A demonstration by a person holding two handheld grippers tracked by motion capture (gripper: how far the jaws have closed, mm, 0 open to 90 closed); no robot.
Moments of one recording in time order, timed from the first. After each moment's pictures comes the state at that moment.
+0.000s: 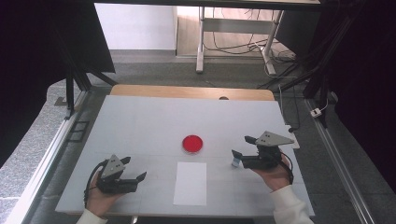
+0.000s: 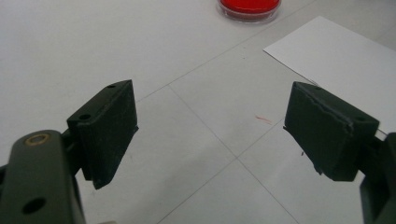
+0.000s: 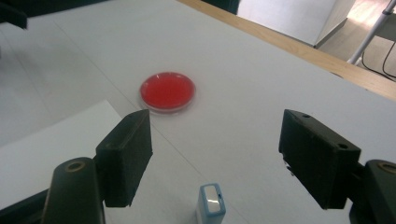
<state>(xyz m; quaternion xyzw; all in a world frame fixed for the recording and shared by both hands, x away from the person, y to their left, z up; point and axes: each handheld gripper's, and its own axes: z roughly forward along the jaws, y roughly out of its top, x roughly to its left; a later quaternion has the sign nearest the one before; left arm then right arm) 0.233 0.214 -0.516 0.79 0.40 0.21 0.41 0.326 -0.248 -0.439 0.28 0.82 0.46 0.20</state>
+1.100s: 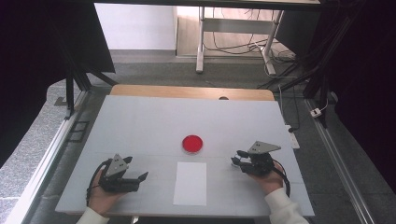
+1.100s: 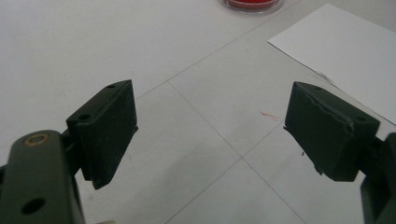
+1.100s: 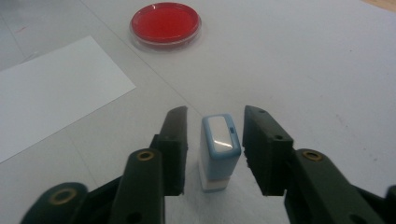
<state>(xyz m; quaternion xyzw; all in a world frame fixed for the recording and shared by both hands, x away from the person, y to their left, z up) 0.239 0.210 -0.520 0.80 0.40 0.21 0.40 0.336 -0.253 -0.496 0.29 0.85 0.41 0.16</state>
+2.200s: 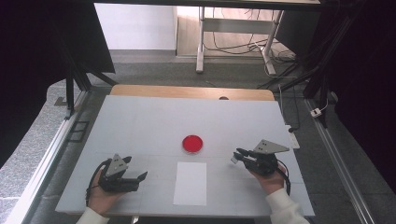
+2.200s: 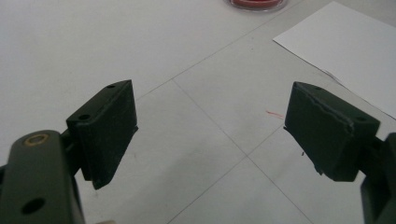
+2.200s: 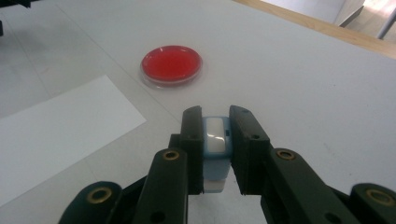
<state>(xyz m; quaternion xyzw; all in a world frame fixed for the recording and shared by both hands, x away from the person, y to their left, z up) 0.239 0.212 -0.521 0.80 0.40 0.21 0.39 0.327 -0.256 -0.479 0.28 0.82 0.47 0.18</state>
